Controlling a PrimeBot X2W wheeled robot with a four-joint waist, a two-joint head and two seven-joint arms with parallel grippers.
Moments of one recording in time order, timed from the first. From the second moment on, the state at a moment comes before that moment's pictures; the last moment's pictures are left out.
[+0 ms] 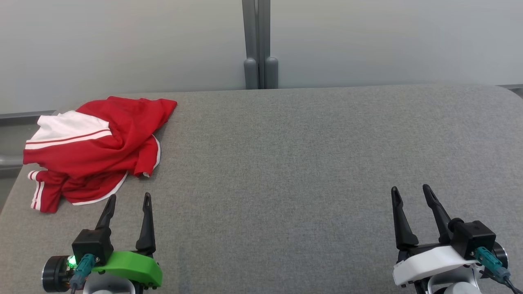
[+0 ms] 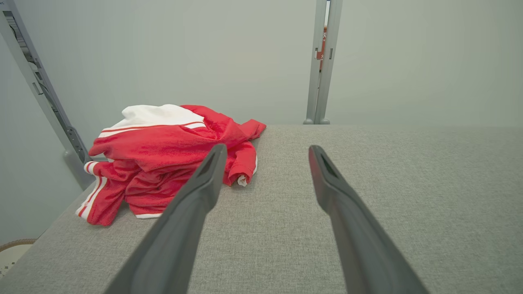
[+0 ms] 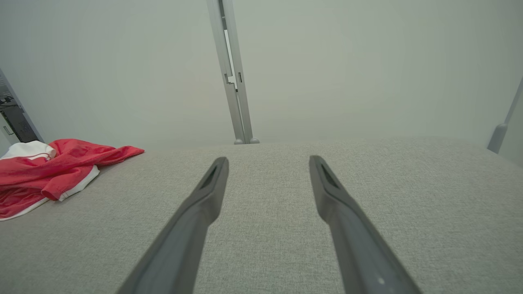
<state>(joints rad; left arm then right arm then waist) -0.06 0.12 -0.07 0.26 -0.18 -0.03 -0.22 0.03 -0.05 0.02 0.11 0.16 0.13 -0.25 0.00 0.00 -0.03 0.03</state>
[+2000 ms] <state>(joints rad) -0.05 0.20 -0.04 0.26 -0.23 0.05 -0.21 0.02 -0.05 0.09 0.17 0.20 0.13 -0.25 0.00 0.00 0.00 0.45</state>
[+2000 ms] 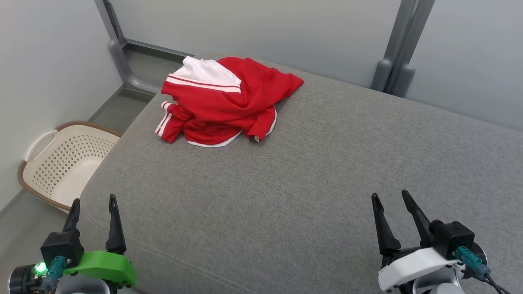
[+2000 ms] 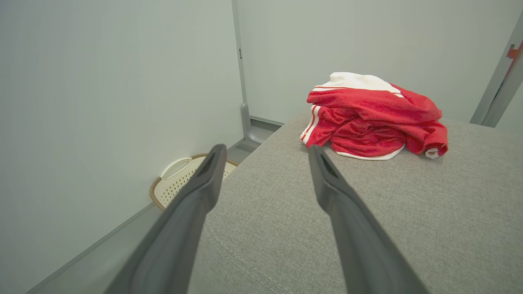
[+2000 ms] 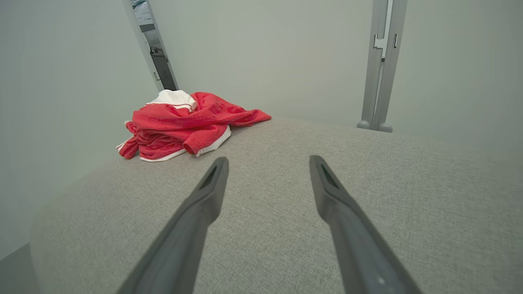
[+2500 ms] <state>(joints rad) -0.05 0.19 -0.04 0.26 -0.24 0.06 -0.21 0.00 -0.05 0.10 0.17 0.19 0.13 -0.25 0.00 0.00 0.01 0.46</state>
